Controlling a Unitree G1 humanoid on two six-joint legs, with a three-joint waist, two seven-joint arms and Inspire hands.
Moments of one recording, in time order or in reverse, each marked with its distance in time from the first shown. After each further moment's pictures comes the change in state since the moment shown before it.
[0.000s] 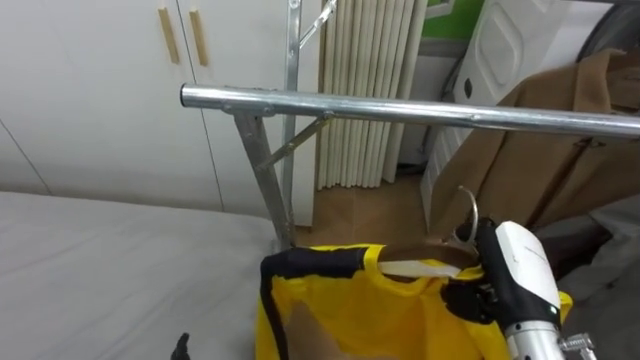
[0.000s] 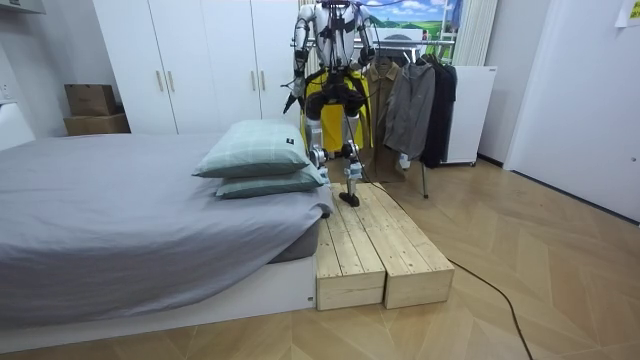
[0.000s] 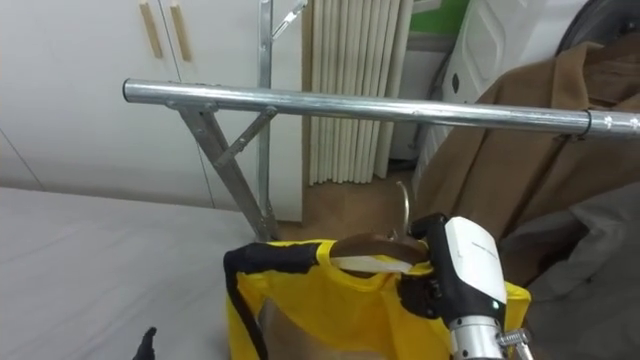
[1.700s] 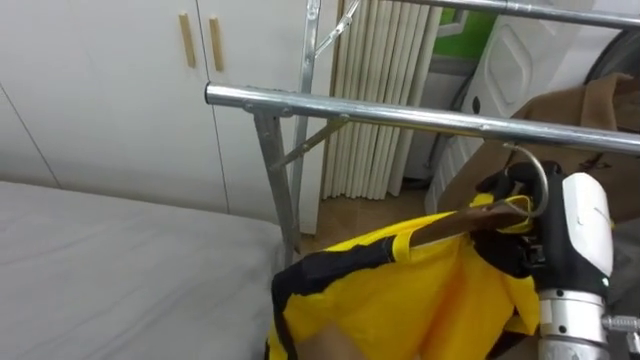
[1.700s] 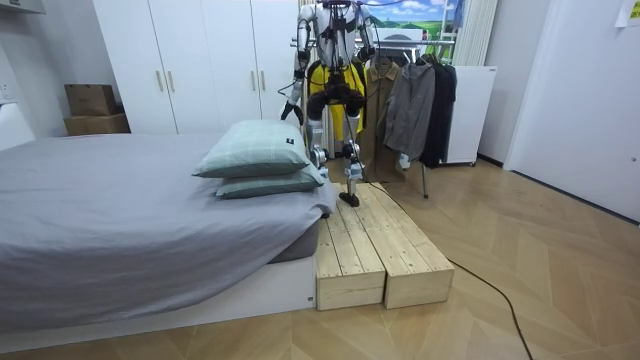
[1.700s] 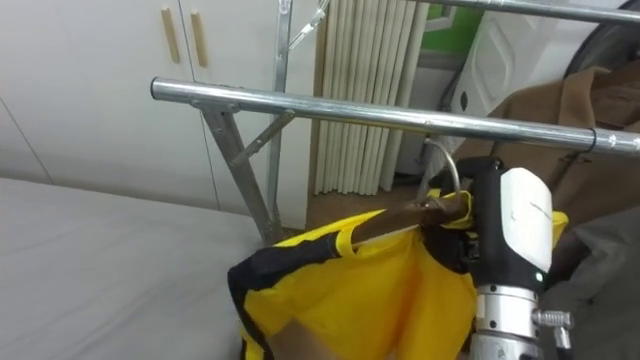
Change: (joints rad) left arm 0.033 0.002 0.138 0.180 0.024 0.035 -0.033; right arm -0.038 -0.005 -0.060 -0.164 0.096 -0.009 -0.154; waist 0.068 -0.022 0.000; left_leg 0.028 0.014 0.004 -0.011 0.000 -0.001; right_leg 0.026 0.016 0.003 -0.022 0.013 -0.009
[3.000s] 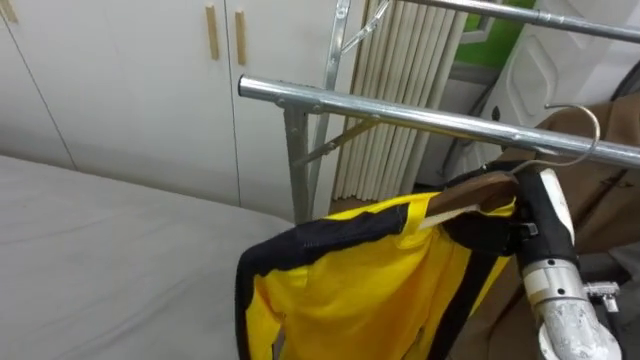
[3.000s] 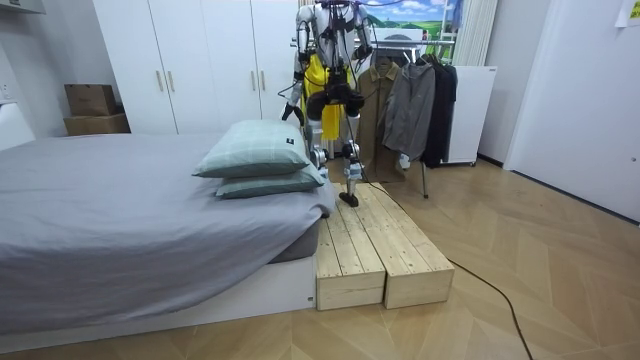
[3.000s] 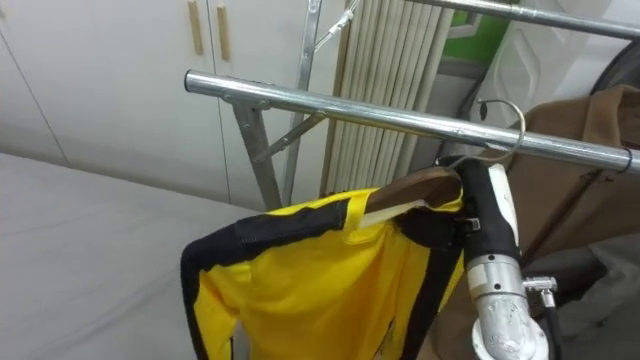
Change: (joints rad) left arm -0.023 -0.002 0.039 -0.005 0.040 0.011 -0.058; right arm -0.144 -0.040 0.002 0.175 0.512 0.055 0.289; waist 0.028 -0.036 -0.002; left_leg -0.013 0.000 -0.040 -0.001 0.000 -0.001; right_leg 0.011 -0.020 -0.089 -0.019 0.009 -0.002
